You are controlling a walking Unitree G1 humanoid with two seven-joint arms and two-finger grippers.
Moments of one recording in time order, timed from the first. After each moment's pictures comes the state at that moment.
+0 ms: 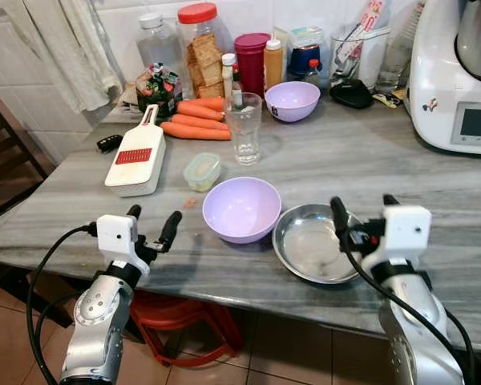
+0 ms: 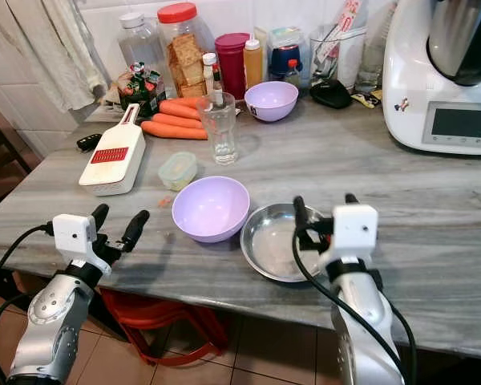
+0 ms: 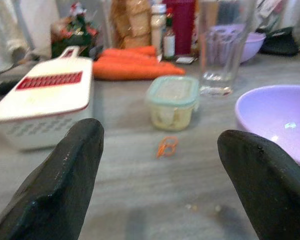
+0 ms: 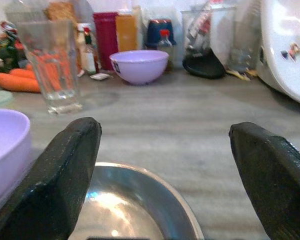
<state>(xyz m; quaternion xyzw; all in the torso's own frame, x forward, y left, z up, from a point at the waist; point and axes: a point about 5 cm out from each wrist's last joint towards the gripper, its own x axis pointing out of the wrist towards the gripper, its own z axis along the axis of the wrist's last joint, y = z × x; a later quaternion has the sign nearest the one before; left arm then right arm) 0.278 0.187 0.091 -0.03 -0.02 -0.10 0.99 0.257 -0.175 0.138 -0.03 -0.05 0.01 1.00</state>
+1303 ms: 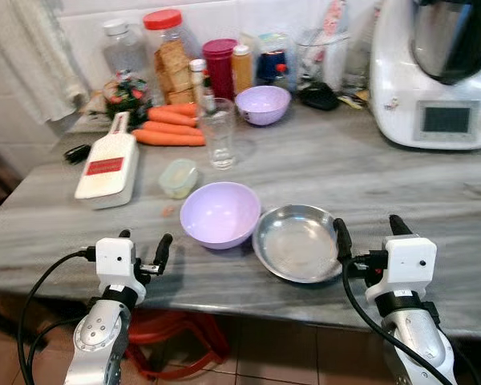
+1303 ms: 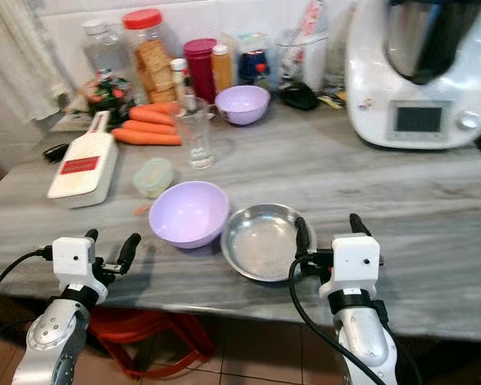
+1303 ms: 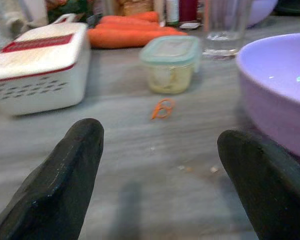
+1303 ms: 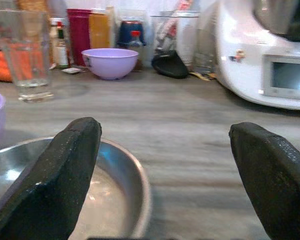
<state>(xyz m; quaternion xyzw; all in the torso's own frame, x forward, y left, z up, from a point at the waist) 0.253 0.190 0.070 0.00 0.03 -0.04 1.00 0.225 -0.170 0.129 -0.06 -0.06 0.01 1.00</state>
